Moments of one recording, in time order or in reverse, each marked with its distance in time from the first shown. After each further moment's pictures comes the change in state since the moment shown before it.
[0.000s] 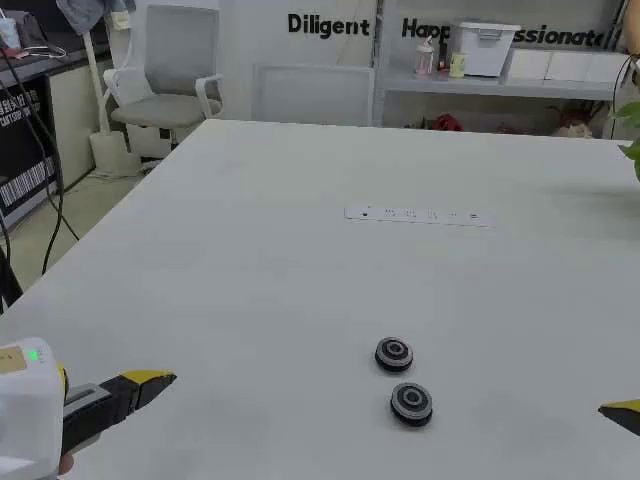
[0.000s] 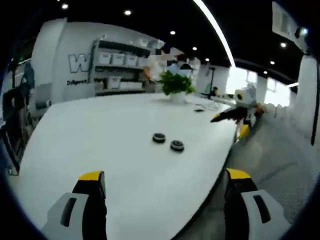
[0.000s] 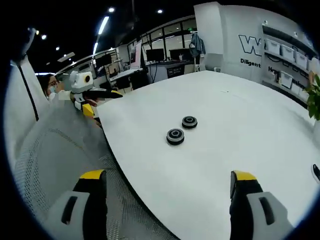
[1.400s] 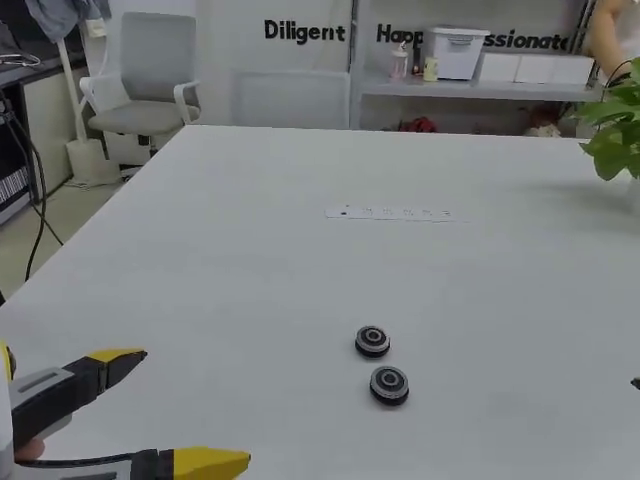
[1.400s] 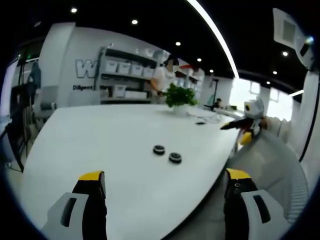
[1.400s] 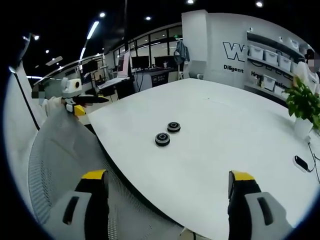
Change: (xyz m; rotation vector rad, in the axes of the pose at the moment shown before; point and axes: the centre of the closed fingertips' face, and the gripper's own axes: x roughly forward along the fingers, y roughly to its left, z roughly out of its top) left arm -0.008 -0.010 0.006 0.010 -0.008 0.003; right arm -0.041 0.000 0.000 0.009 -0.029 -0.101
